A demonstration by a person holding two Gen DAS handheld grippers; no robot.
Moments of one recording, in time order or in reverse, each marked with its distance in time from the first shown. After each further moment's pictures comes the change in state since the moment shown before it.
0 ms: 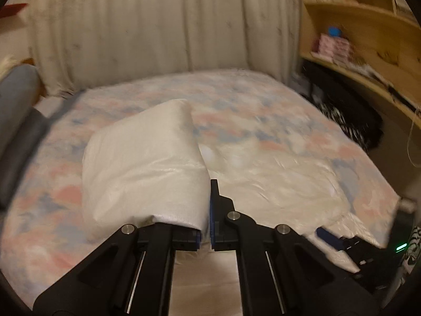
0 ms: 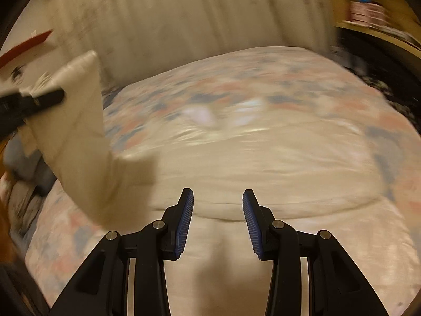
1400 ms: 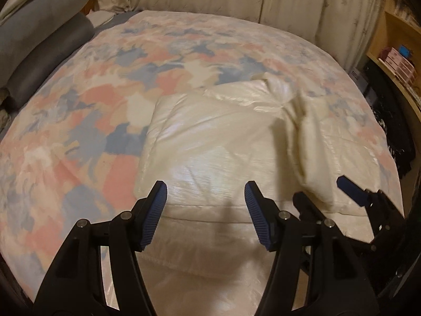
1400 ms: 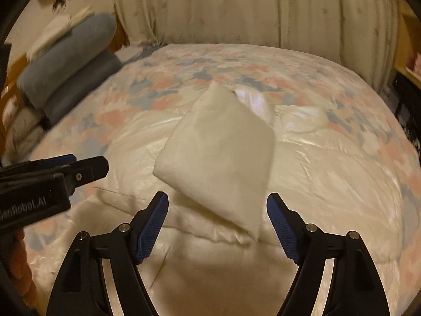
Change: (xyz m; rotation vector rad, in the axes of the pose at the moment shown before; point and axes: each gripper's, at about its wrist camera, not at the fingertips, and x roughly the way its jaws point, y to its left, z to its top) left arm 0.002 0.136 -0.091 -0.364 0.257 0.175; right arm 0.064 0.141 0.009 -0.442 0.108 0.057
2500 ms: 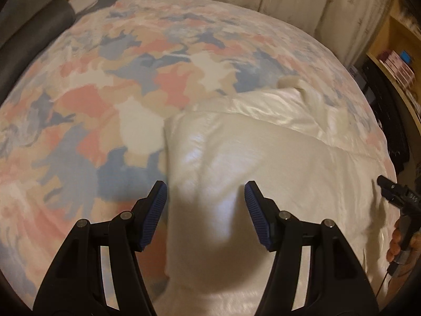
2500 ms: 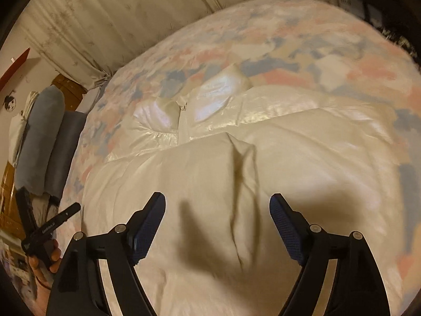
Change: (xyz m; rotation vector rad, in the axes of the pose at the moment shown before) left arm 0.116 0.060 0.079 0.009 0.095 -0.100; right arm 0.085 -0.230 0.029 0.533 0.151 0.195
